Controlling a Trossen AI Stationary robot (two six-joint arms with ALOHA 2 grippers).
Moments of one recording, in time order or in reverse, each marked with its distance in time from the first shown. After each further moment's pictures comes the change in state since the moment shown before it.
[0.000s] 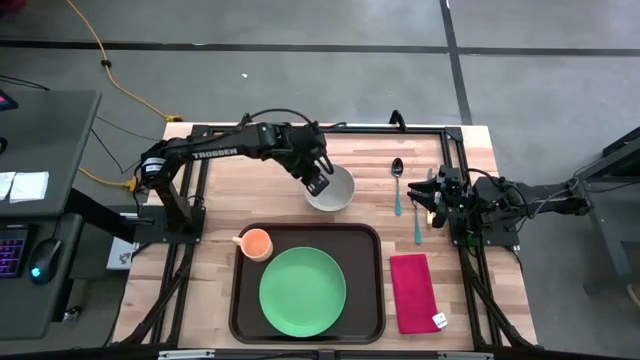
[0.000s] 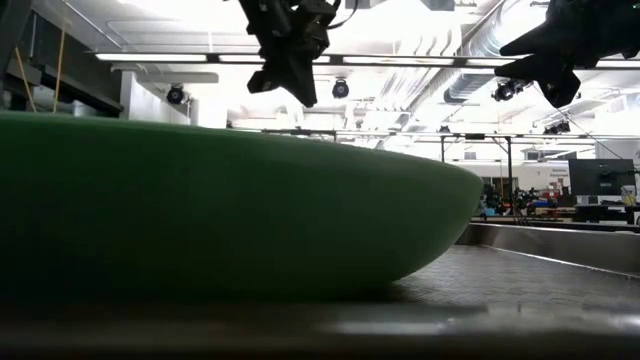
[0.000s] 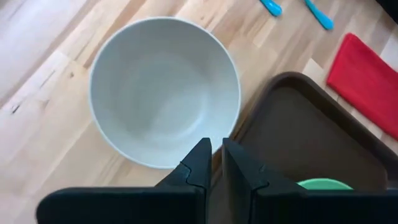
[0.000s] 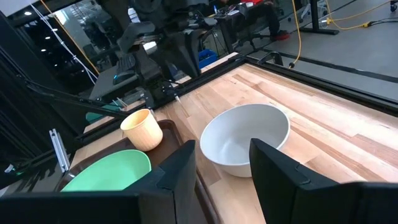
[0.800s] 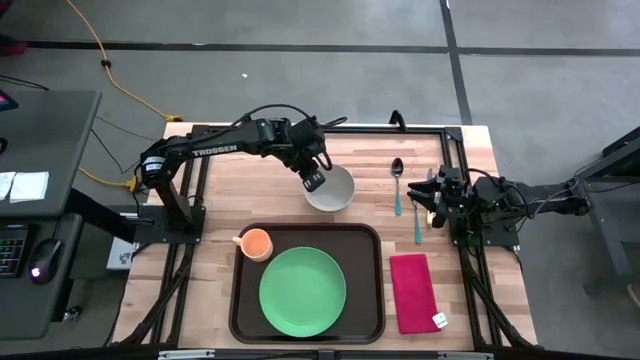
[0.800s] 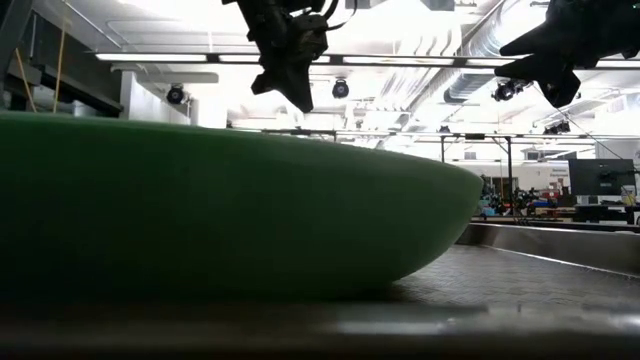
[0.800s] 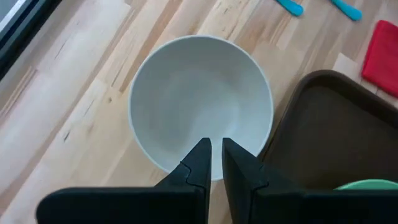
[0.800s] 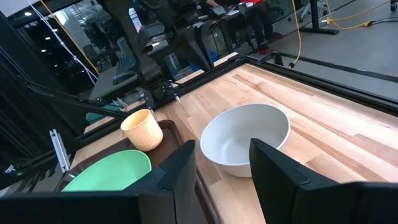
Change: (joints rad) left arm 0.031 0.000 0.000 0.001 -0.063 0.176; right arm 0.000 0.000 0.000 0.001 0.000 0.002
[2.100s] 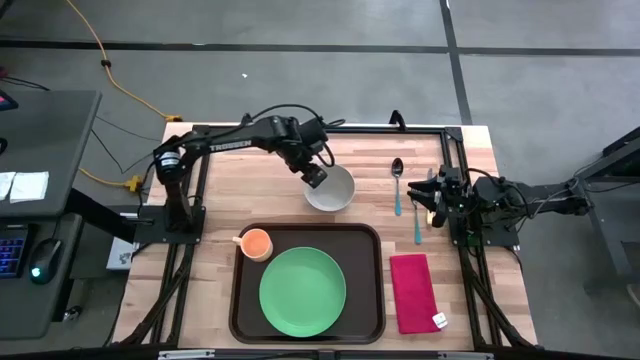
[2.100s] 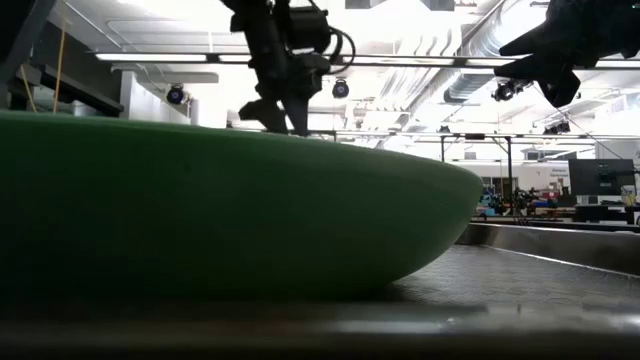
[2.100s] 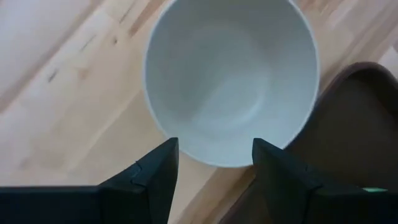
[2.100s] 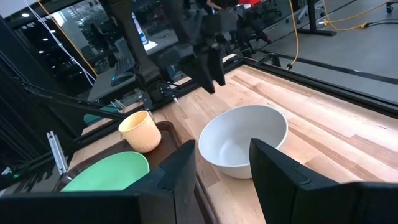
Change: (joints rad) left arm 0.074 0.106 -0.001 -0.081 0.082 -0.153; right arm 0.000 0.000 0.000 0.002 0.009 -0.002
